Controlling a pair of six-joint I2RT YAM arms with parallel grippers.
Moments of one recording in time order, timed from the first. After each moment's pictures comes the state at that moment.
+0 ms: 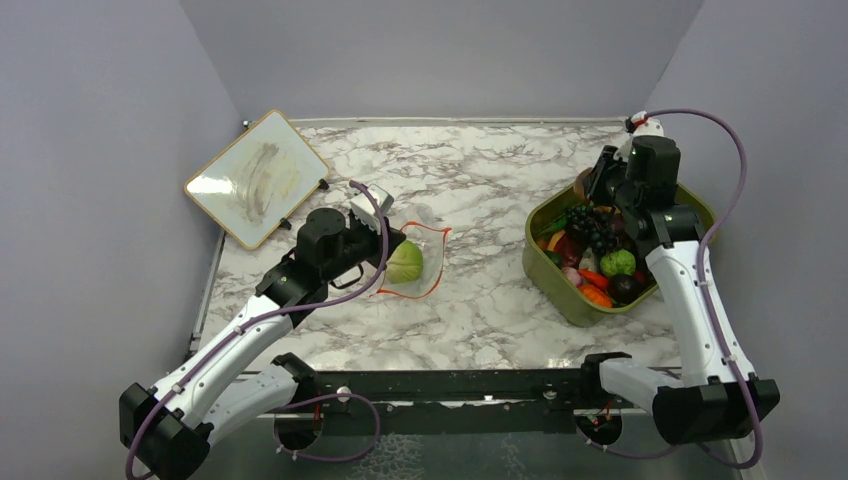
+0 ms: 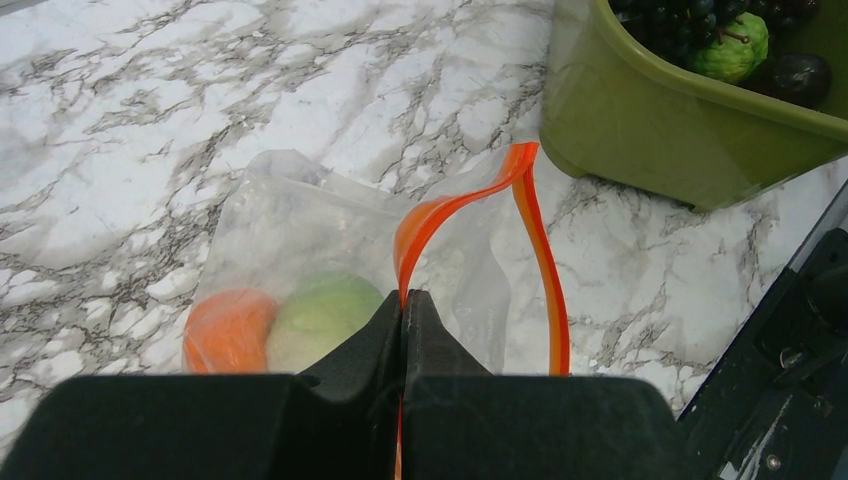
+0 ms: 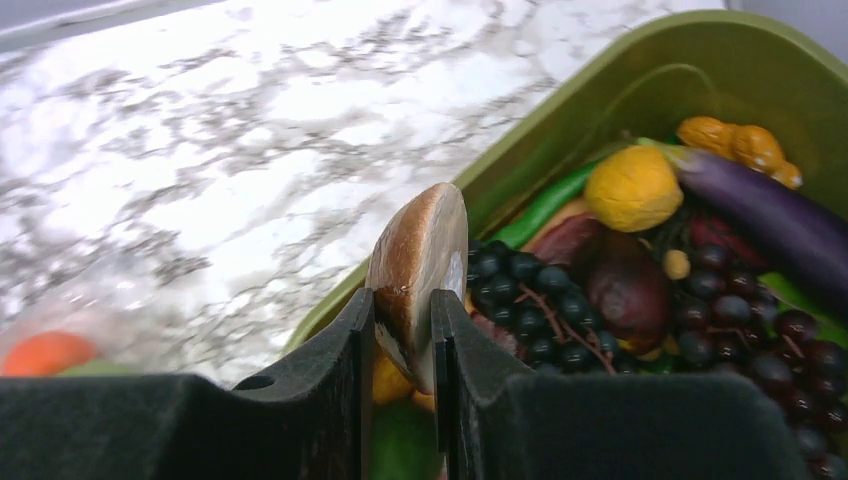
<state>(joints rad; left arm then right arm) -0.62 0.89 0.75 -0.15 0.19 -0.13 0.06 1.13 1.21 -0.57 0.10 0.22</state>
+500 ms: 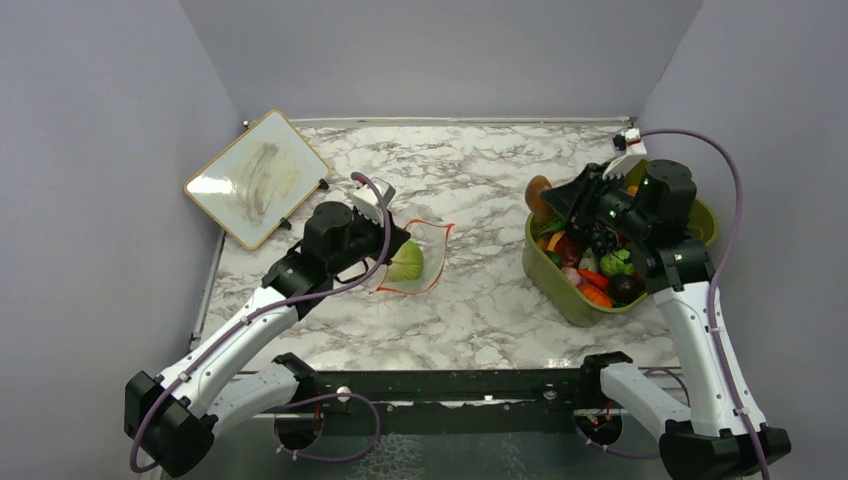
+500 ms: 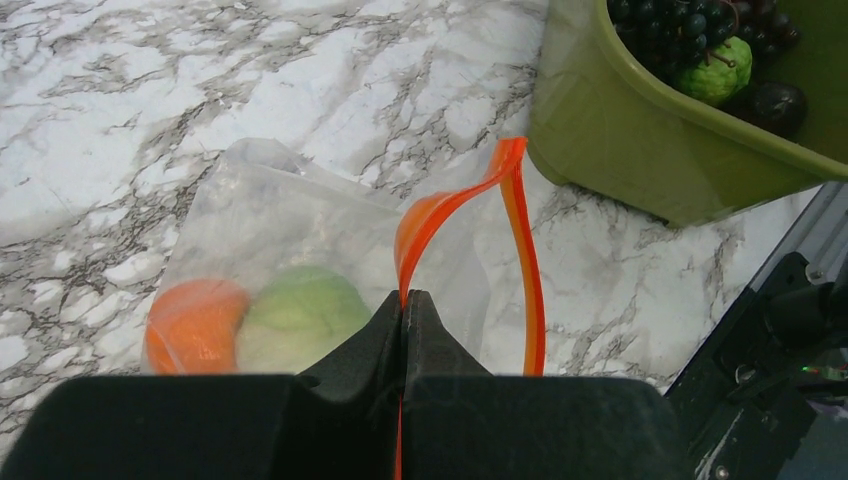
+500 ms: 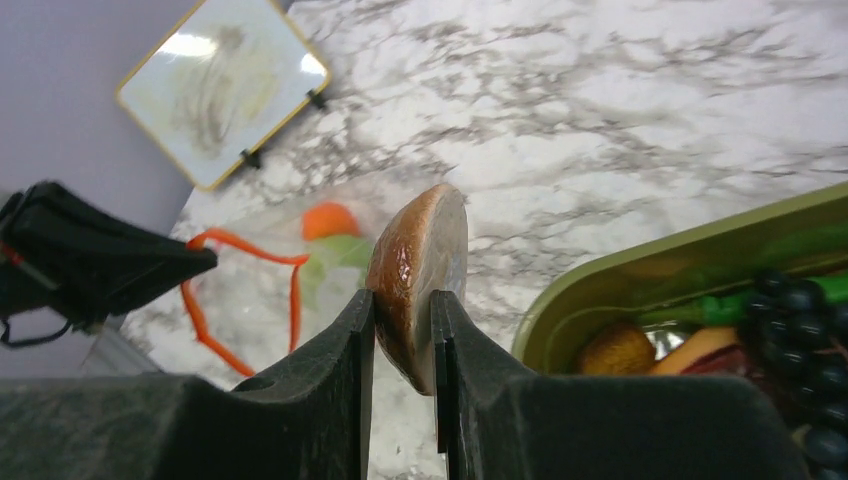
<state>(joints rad) -0.62 0.93 0.77 -0.15 0.19 -0.22 0.11 0.92 1.13 -0.50 -0.42 0.31</state>
